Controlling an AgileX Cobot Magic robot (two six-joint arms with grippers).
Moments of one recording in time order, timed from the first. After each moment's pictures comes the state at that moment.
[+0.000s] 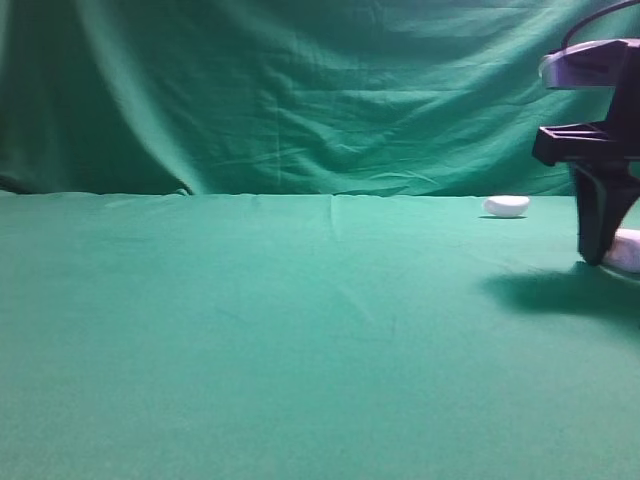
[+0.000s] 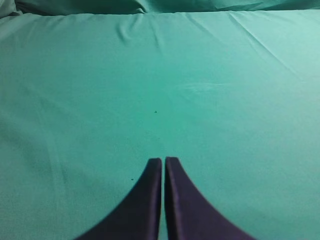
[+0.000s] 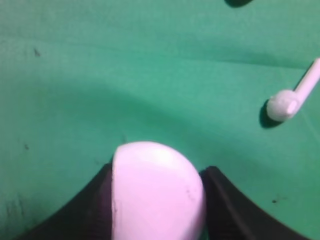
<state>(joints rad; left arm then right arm) -0.14 -0.01 0.02 -0.06 0.34 0.04 0.25 1.76 -0.94 -0.18 0.50 0.17</state>
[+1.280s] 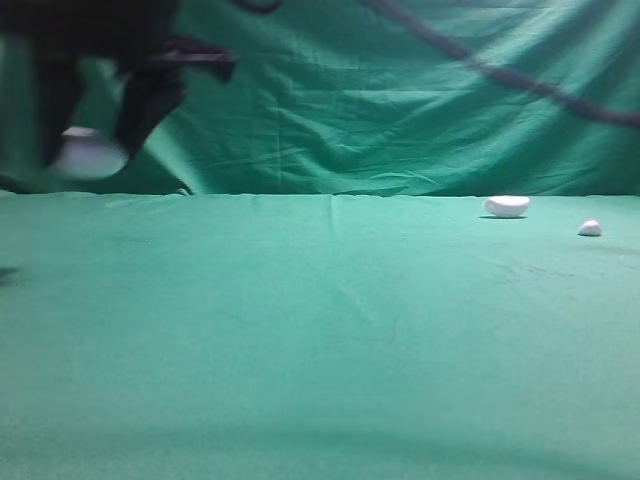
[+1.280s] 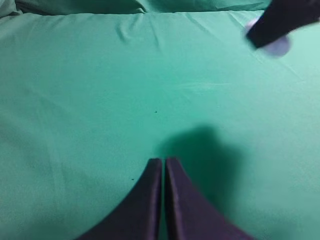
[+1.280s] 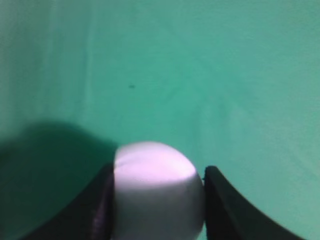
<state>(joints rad) -0.14 -0.01 0.02 -0.06 0.34 0.04 0.94 2.22 -1.87 -0.13 0.70 0.09</state>
